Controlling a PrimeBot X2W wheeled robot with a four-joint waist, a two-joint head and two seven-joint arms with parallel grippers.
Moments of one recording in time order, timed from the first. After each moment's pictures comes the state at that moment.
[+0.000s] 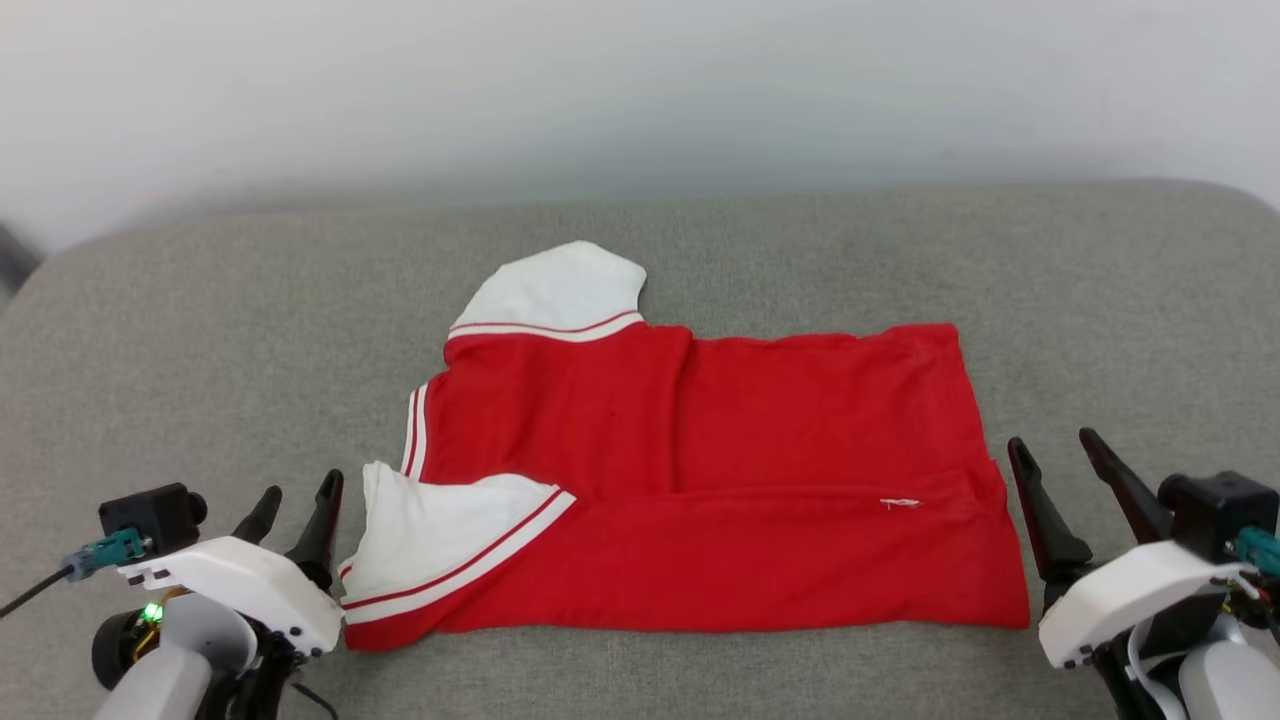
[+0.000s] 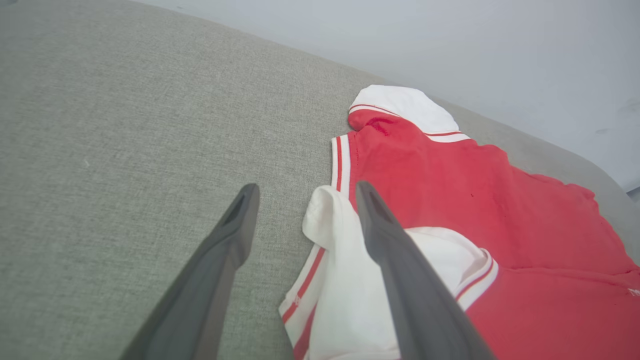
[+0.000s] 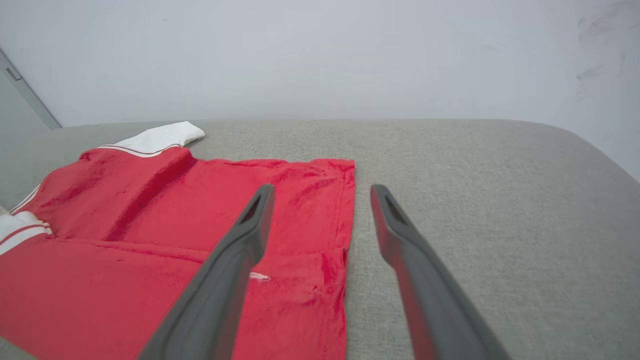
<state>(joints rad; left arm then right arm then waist) -0.25 0.45 -0.32 0.45 -0.90 -0.01 -0.07 -0.16 -0.25 0.08 0.29 0.32 0.13 -0.11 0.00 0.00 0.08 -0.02</state>
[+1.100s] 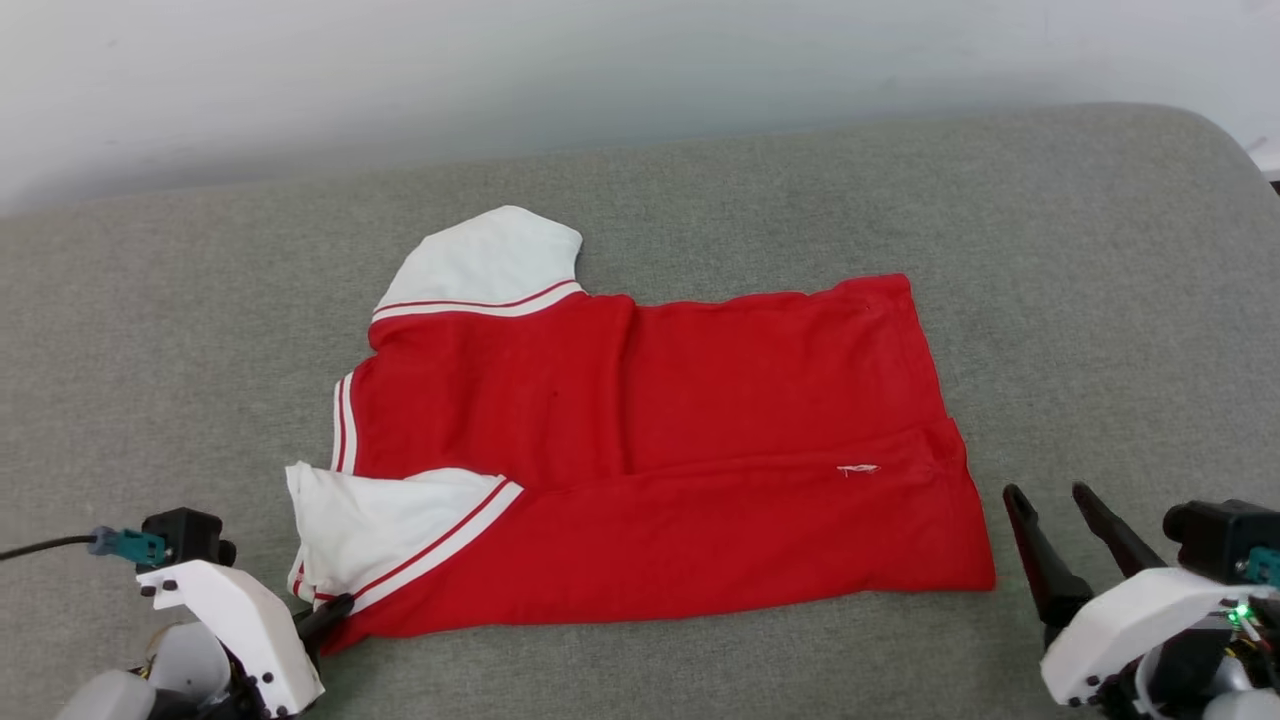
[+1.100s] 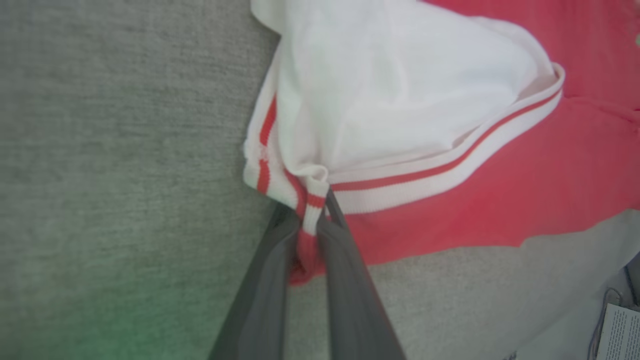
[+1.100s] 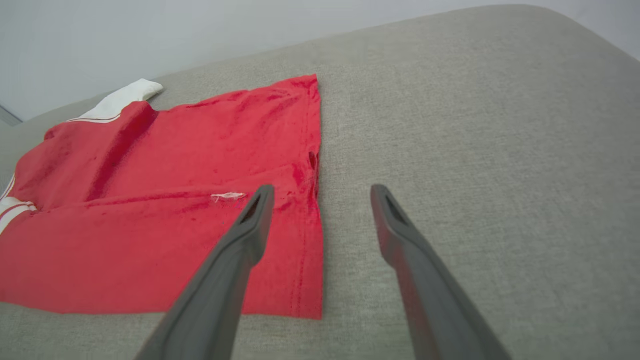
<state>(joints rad) -0.19 0.57 -0.38 0.36 -1.09 -0.01 0.44 -0.03 -0.15 -0.01 0.08 0.35 0.13 0.14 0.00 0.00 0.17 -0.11</state>
